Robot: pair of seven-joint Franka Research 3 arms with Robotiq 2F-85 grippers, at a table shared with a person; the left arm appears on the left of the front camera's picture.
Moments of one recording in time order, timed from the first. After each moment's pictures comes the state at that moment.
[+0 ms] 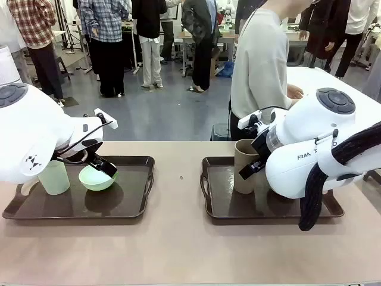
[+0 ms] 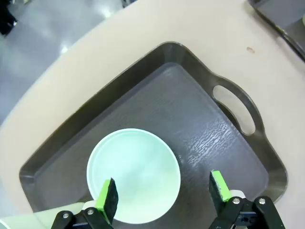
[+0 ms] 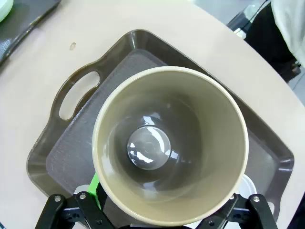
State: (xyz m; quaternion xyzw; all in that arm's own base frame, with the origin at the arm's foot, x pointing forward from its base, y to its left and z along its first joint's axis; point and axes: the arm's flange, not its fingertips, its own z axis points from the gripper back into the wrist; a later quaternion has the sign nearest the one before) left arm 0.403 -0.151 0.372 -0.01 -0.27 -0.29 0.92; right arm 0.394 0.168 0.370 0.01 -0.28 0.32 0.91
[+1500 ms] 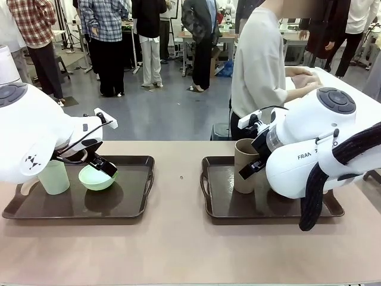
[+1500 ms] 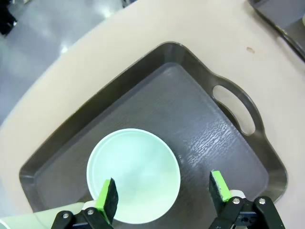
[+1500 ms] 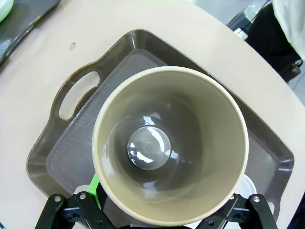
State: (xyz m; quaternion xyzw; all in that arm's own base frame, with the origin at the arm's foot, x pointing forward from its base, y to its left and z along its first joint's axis) left arm 0.403 -0.151 0.372 -0.01 -0.27 -0.29 0.92; right arm 0.394 0.168 0.370 0.01 -0.28 0.32 0.91
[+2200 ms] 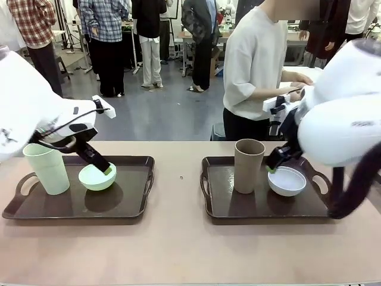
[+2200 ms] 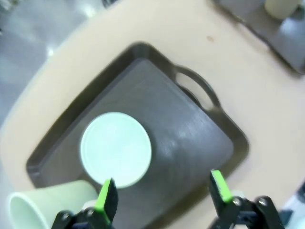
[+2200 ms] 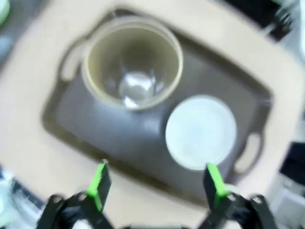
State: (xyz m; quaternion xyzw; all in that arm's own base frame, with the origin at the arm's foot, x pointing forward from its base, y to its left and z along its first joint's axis) left arm 0.360 -0.158 0.439 -0.02 -0.22 -0.34 0.91; right arm 0.342 0.126 0.458 -0.01 -0.19 0.26 0.95
